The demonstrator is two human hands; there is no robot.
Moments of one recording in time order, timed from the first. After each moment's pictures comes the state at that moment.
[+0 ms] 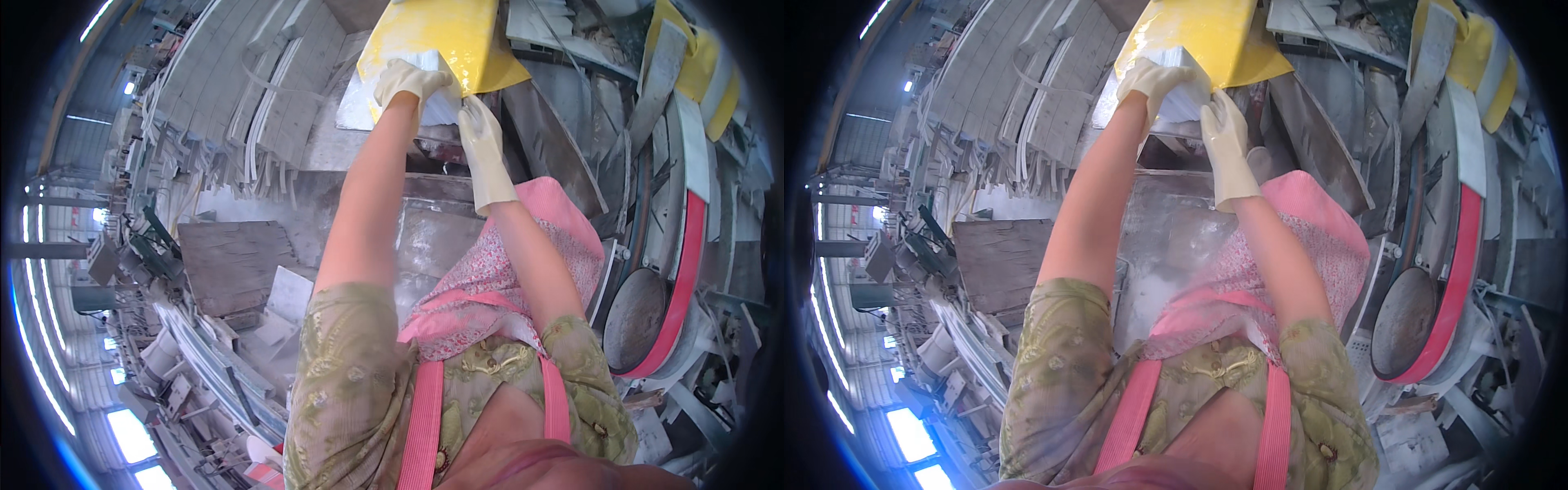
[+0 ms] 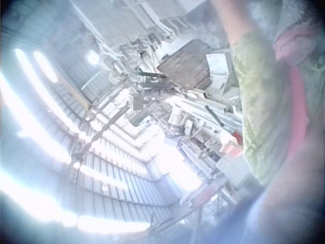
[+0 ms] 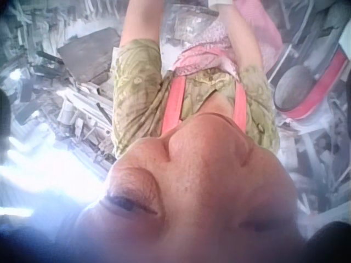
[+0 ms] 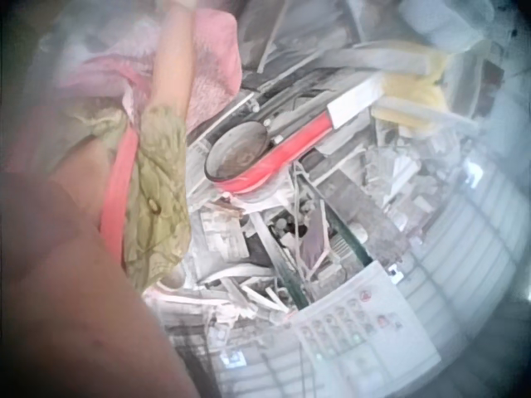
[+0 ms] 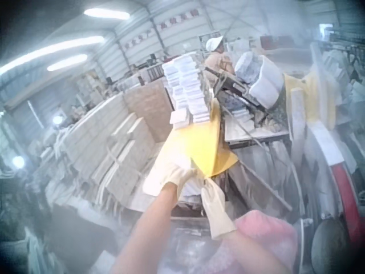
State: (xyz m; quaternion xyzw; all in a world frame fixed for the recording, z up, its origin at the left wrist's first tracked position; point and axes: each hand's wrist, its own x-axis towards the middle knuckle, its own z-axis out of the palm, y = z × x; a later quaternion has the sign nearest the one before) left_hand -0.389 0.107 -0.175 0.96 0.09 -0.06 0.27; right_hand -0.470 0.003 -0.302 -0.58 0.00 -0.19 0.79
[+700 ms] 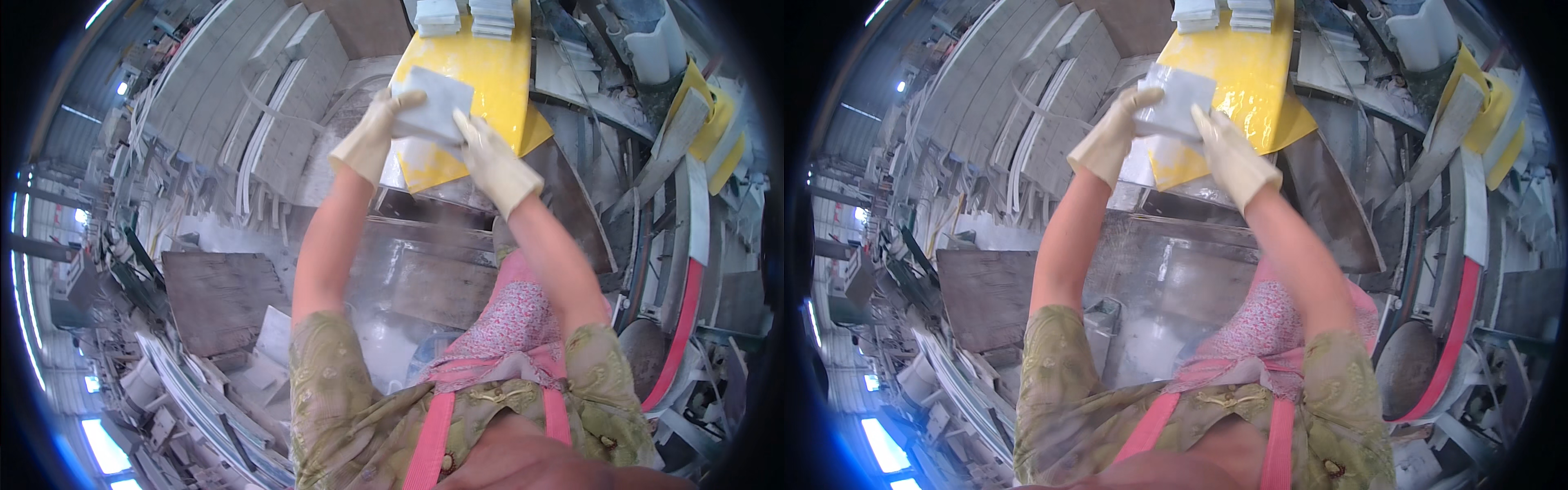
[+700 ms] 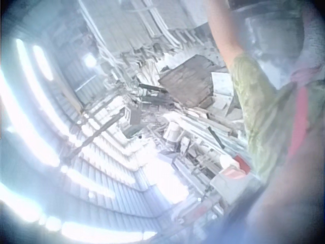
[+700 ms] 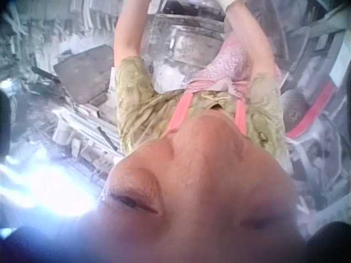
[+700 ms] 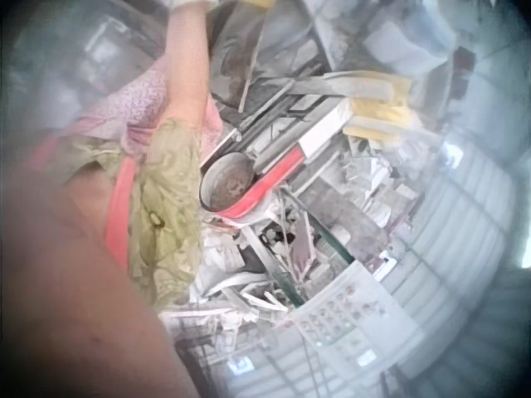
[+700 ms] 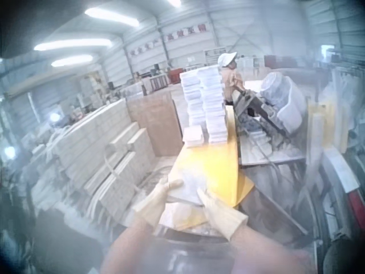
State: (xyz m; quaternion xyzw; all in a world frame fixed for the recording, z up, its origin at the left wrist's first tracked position) left_hand -0.326 0.219 -0.179 0.68 -0.09 -0.15 0.71; right_hand -0.406 0.017 -0.227 -0.89 -0.26 -0.27 0.28
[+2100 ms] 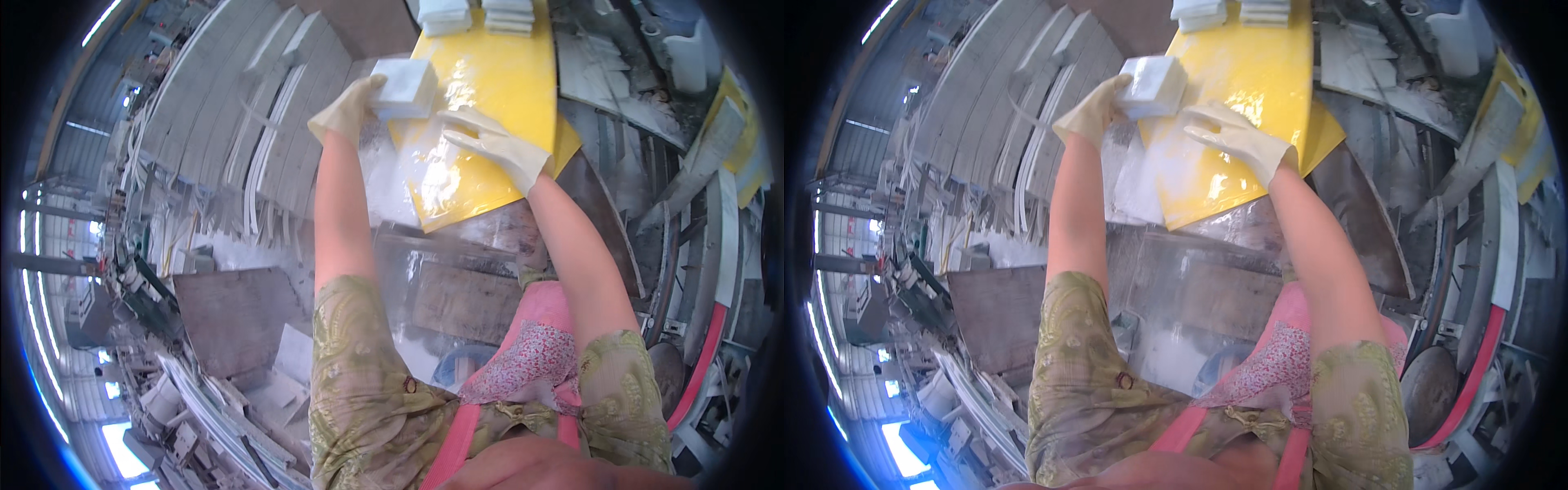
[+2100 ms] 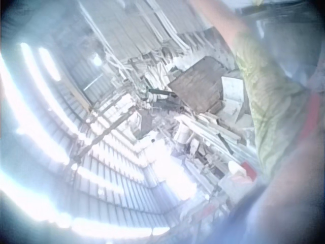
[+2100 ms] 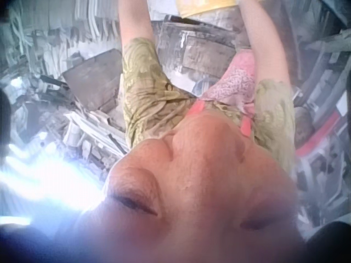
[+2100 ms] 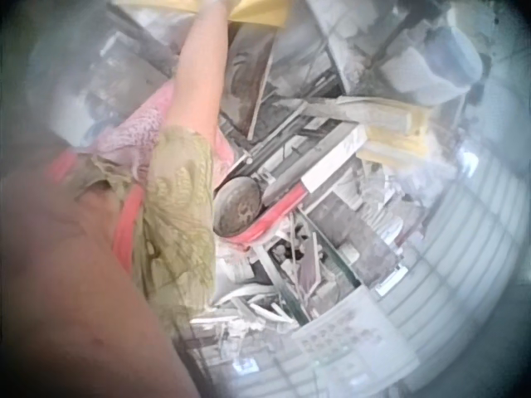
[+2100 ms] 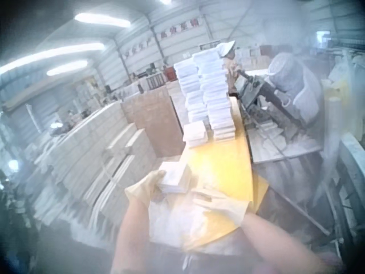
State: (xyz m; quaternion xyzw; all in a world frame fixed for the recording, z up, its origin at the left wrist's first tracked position) left_hand -0.154 0.277 -0.237 0.75 0.10 -0.17 0.63; right_hand -0.282 0.014 -0.282 -0.82 -0.17 0.06 0.55
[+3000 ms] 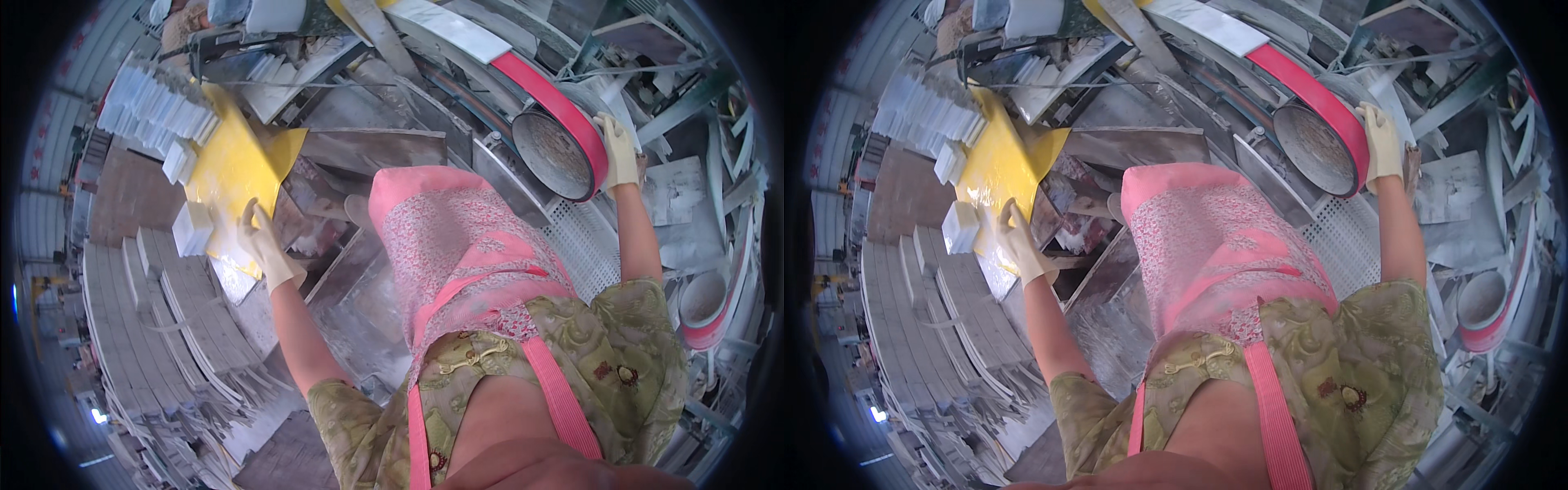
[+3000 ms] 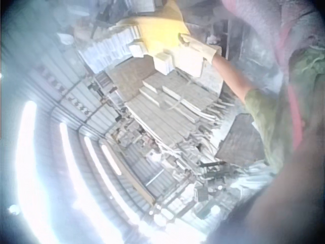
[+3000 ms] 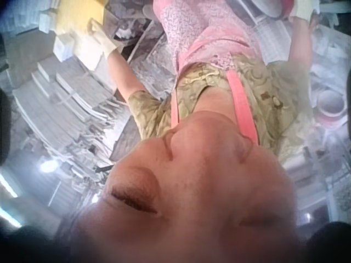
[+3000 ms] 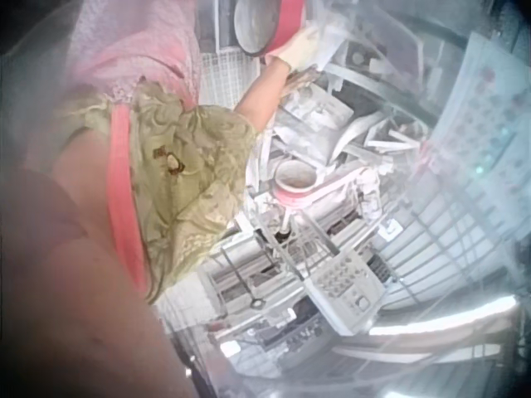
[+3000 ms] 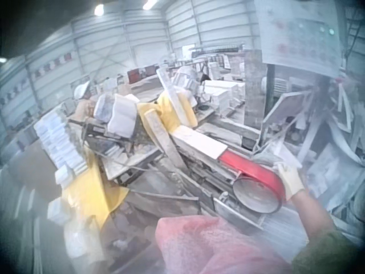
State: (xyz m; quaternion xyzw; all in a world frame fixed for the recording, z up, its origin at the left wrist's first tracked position) left_hand -0.365 0.130 -0.294 0.85 -0.23 0.17 0.43; right_hand -0.936 -0.330 -0.319 -0.71 0.52 -0.38 0.28
